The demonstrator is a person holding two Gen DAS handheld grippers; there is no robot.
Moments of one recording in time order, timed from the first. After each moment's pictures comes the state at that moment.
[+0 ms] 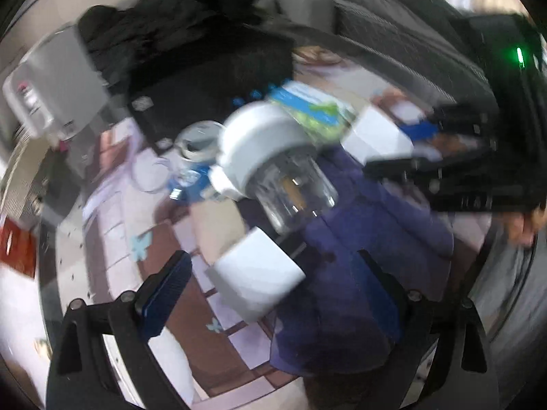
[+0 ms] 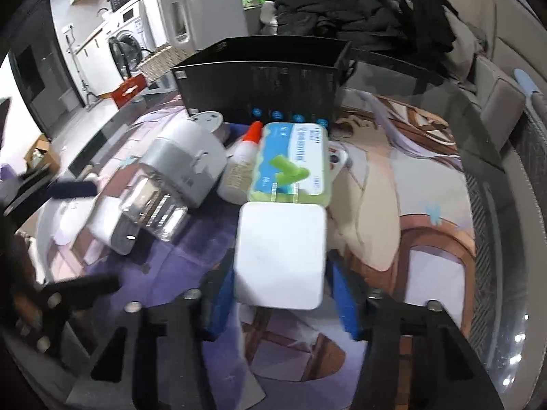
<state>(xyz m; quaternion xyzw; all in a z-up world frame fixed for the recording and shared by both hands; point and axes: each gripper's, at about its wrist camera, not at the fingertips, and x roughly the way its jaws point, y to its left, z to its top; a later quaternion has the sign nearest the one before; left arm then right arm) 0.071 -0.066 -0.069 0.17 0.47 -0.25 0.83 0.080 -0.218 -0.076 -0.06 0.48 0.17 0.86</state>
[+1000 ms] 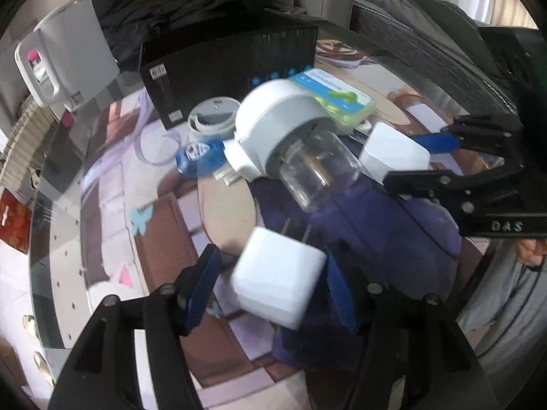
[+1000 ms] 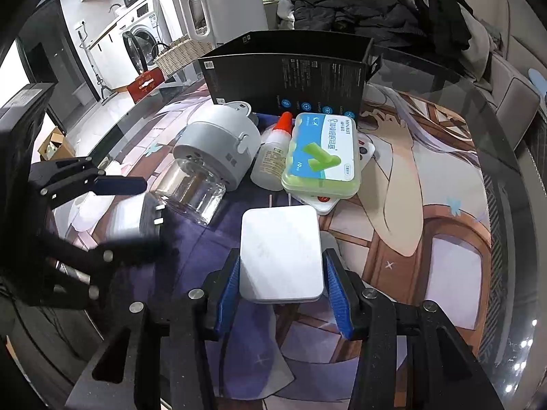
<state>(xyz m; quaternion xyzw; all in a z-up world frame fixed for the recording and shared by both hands) 0.071 -0.053 -0.076 0.12 0.50 -0.22 0.83 0.069 -0.211 -0.076 -0.06 0.49 0.20 0.84</state>
